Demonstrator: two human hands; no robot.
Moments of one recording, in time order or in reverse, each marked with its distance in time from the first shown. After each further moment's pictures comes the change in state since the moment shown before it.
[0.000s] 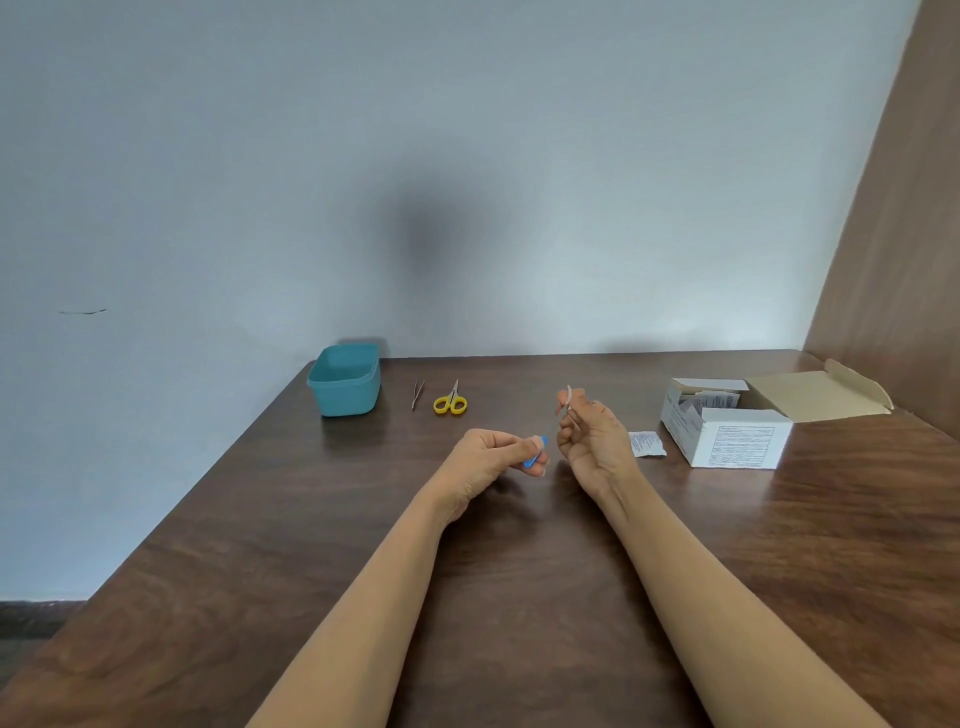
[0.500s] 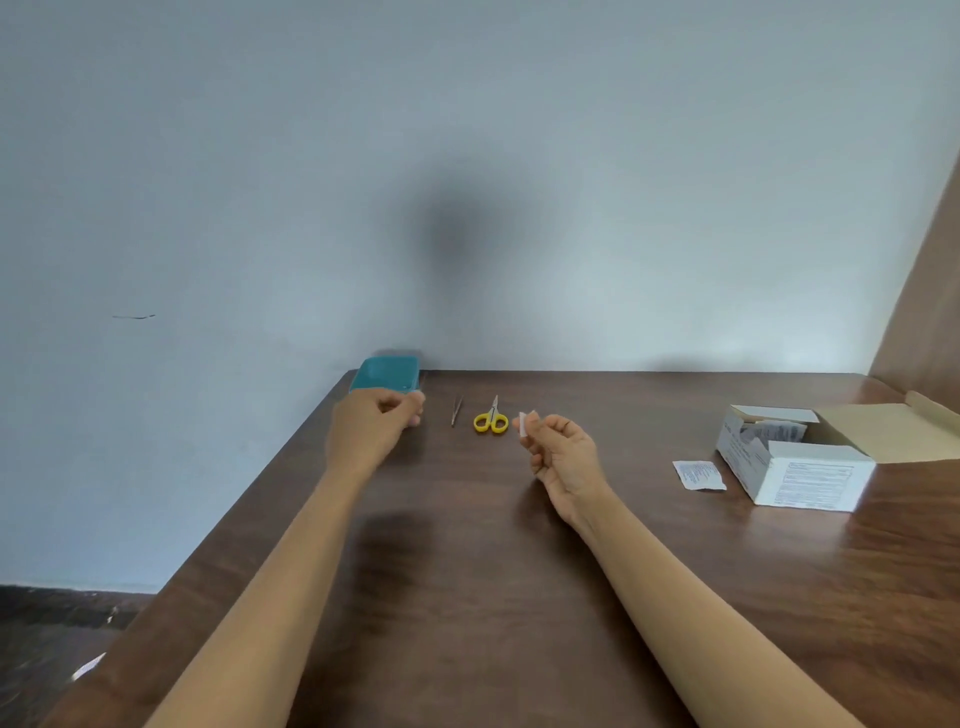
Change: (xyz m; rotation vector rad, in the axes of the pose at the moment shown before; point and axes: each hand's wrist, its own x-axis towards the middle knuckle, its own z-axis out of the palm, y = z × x) left_hand -0.005 0.009 -0.143 0.429 0.688 0.039; right_hand 0.001 0.052 0.058 -0.209 -0.100 0.058
